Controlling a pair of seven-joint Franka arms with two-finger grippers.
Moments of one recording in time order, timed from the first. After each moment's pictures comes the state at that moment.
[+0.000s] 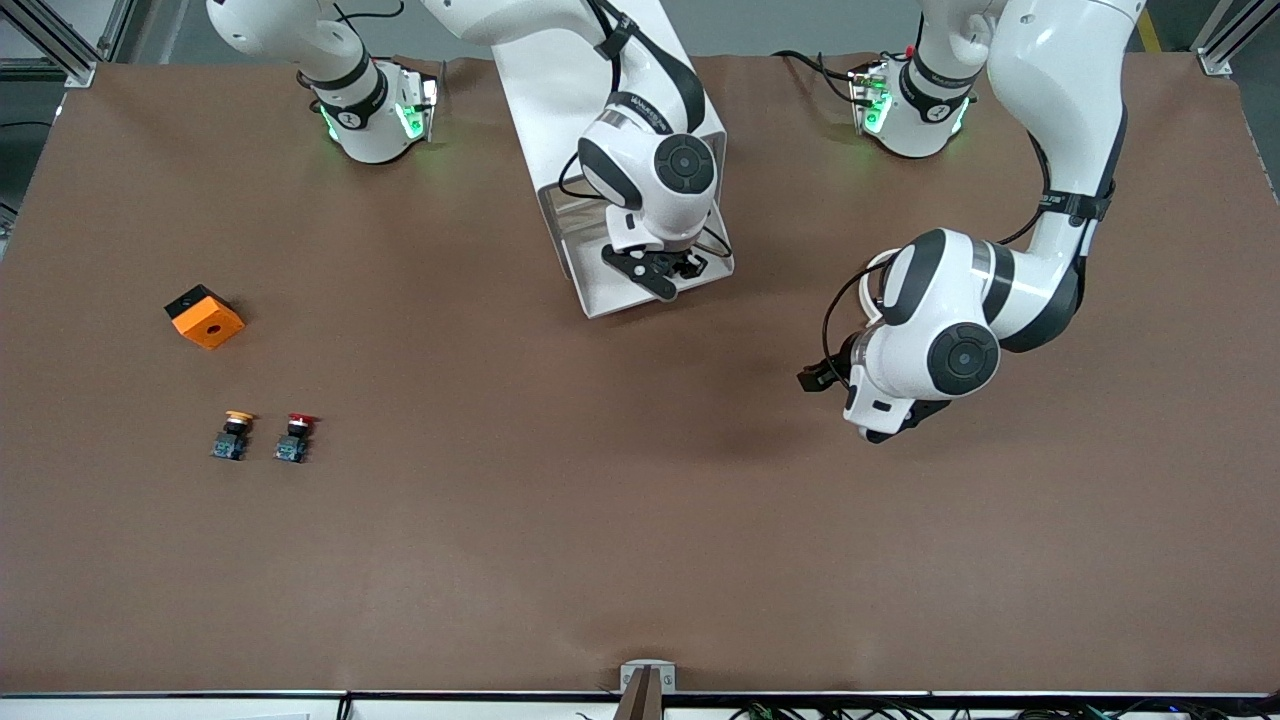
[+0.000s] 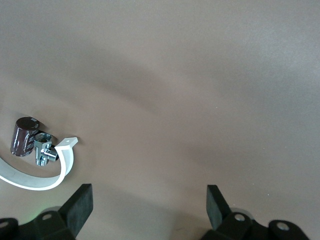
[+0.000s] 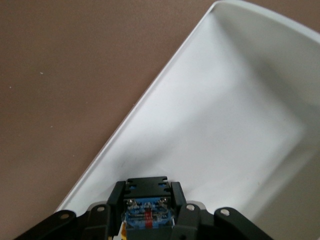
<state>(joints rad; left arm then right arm) -0.27 0.48 -0.10 -1.71 -0.16 1.89 -0.78 1.01 0.63 -0.06 -1.56 0.17 2.04 1.47</state>
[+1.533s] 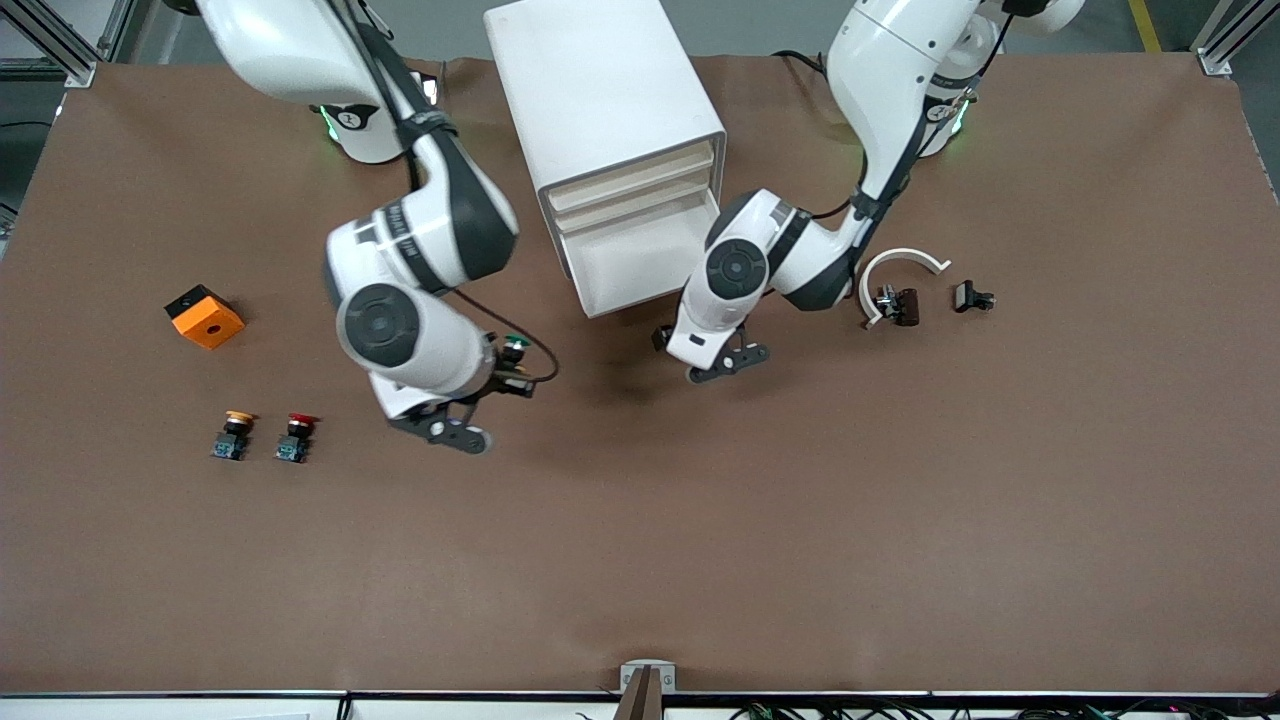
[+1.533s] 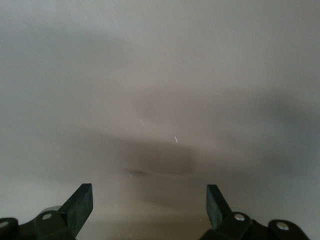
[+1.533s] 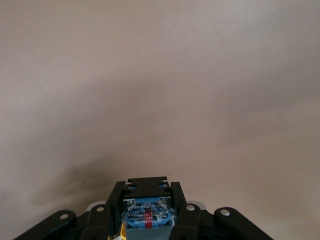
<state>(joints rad) -0.66 0.60 -0.11 -1.82 -0.16 2.35 -0.95 0.49 0.55 -0.09 -1.39 0.19 1.81 0.67</state>
